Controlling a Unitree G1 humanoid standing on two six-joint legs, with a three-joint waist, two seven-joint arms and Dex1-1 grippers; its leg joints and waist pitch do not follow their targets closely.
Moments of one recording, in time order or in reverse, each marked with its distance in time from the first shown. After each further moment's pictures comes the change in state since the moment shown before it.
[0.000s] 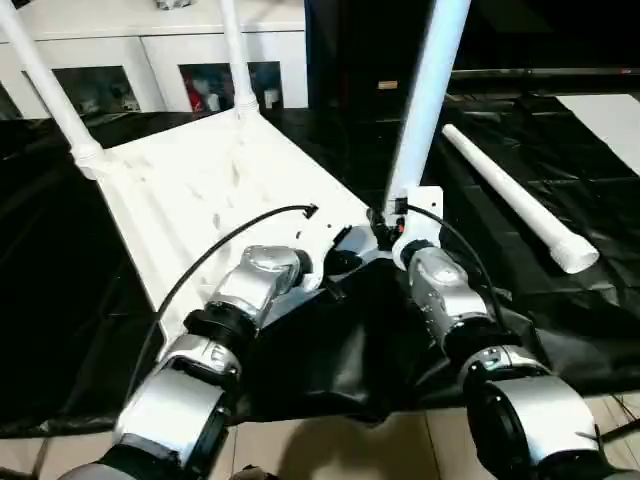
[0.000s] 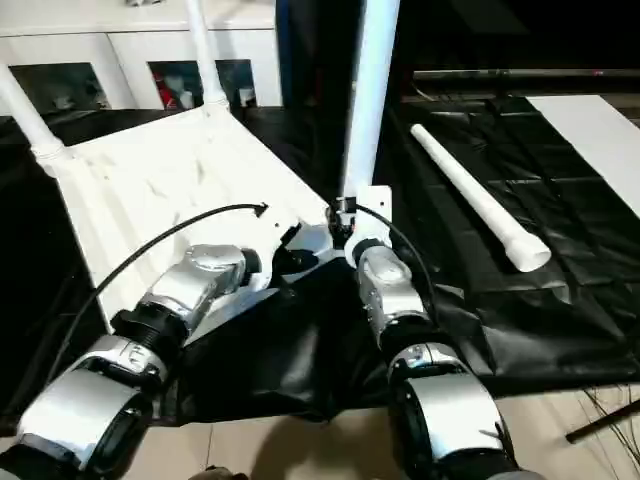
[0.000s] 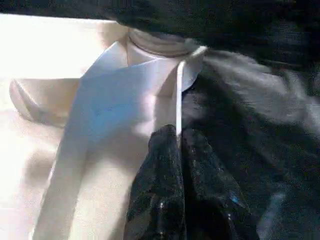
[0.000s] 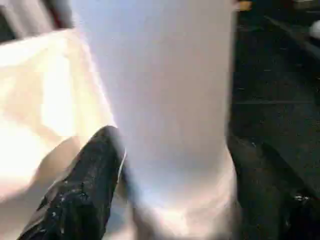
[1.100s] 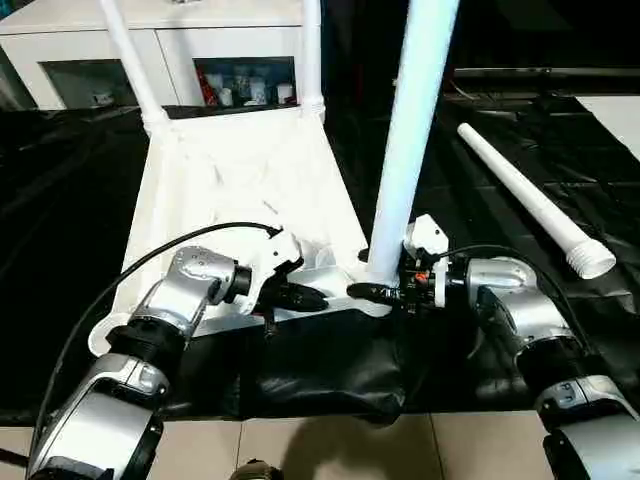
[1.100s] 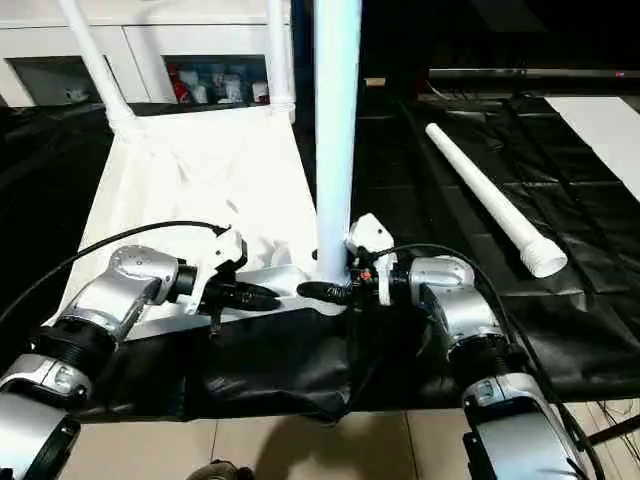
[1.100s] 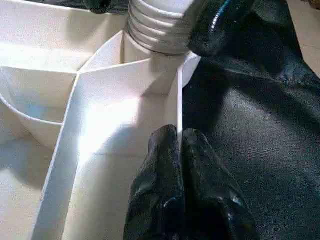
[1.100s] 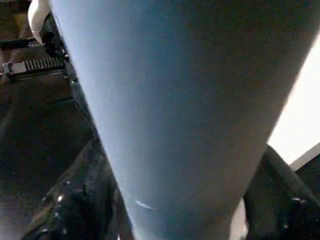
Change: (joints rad) left arm 0.126 0.220 -0.090 -0.158 -0.051 -0.114 -0.603; right arm 0.162 -0.323 0.238 -0.381 0.031 0.189 0.937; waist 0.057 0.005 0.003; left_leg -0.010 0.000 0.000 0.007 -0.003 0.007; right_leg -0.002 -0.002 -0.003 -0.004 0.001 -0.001
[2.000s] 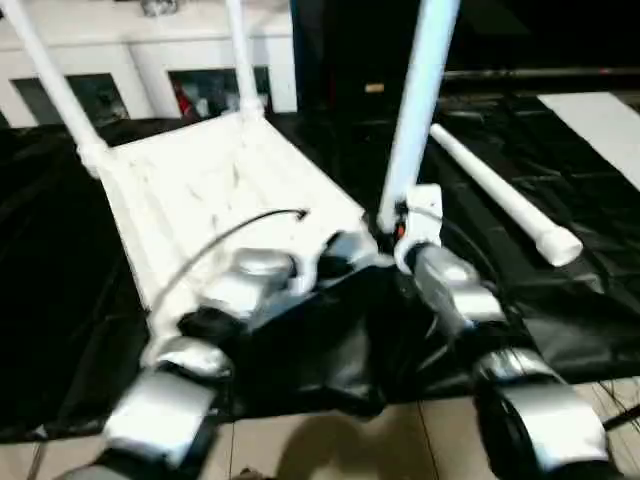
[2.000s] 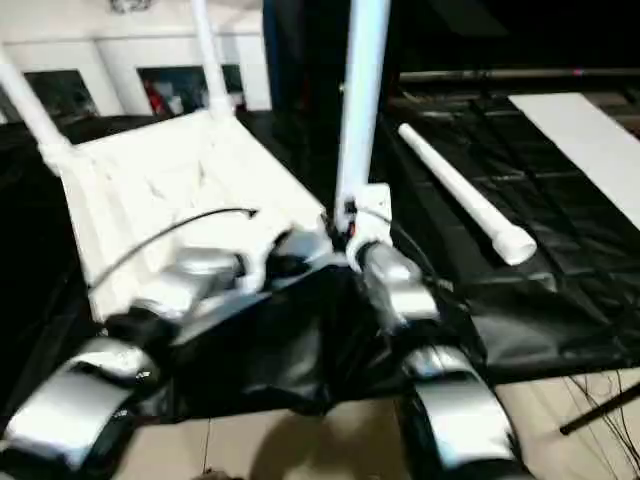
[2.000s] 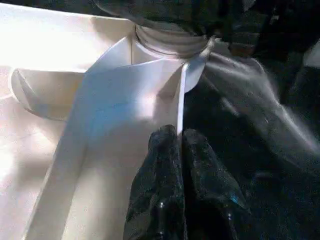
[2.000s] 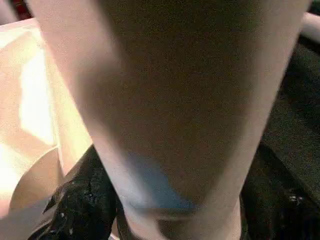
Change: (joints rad) left arm -0.137 -0.288 0.100 0.180 0.028 0.138 0.625; right arm -0.209 0.304 -0.240 0.364 -0.012 -0.045 -1.115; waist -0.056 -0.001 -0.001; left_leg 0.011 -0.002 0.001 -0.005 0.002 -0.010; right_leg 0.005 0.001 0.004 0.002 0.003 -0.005
